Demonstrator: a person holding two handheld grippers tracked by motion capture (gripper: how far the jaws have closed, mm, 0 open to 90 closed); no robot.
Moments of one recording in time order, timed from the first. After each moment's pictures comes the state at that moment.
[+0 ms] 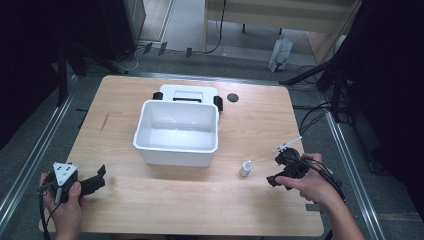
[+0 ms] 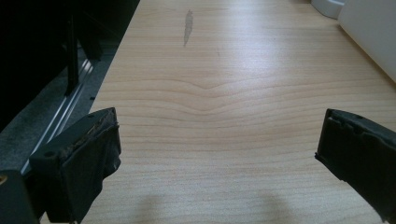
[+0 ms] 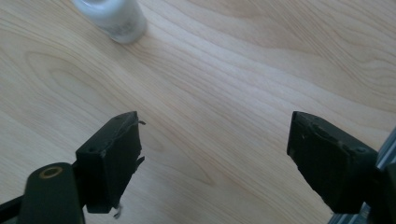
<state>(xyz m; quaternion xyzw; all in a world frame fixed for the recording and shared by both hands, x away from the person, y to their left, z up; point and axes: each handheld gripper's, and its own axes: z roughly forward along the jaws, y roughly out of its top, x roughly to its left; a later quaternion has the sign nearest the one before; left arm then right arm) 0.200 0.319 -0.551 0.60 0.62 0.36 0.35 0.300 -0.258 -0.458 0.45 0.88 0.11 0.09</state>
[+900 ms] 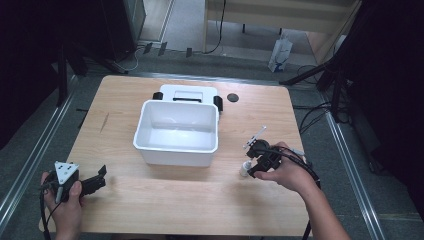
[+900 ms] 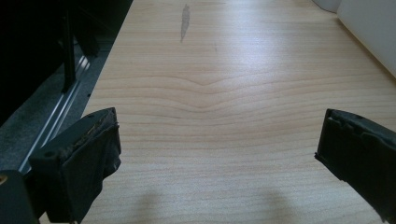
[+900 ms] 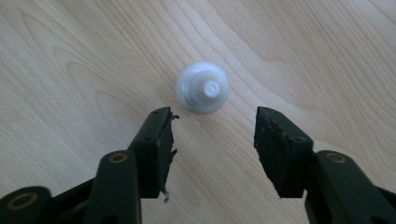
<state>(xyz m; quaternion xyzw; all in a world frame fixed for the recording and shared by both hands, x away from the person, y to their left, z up) 0.202 0.319 -0.552 0.60 0.62 0.35 0.35 0.321 -0.185 -0.452 0.34 0.94 0.08 0.07</state>
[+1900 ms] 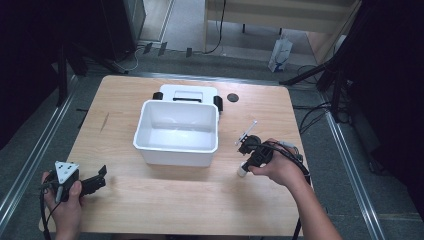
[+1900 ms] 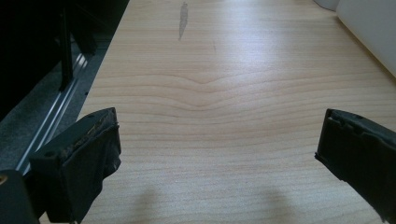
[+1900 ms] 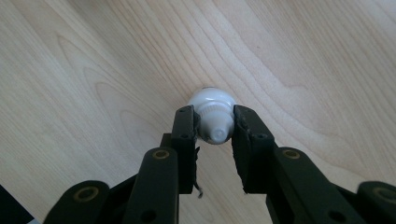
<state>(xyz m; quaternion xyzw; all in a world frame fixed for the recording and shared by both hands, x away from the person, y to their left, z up) 0.203 0.319 -0.552 0.61 0.63 0.35 0.35 0.332 -0.166 -0.448 0.32 0.94 0.08 0.04</state>
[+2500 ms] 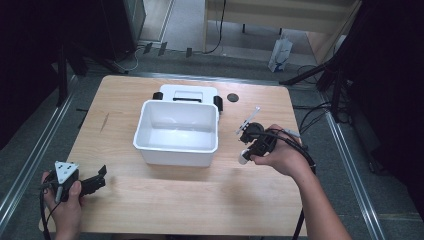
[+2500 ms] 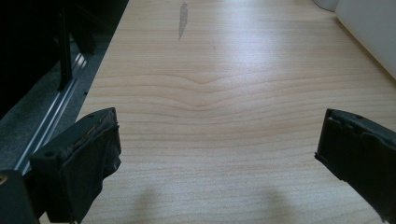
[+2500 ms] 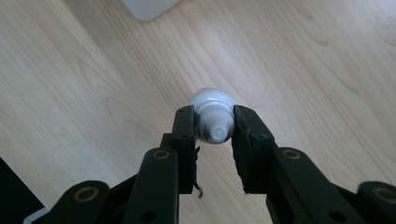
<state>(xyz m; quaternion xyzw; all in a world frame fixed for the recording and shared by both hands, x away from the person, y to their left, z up) 0.203 0.320 -0.552 0.60 0.63 0.35 0.35 0.337 -0.161 -0.397 0.29 0.95 0.10 0.07</state>
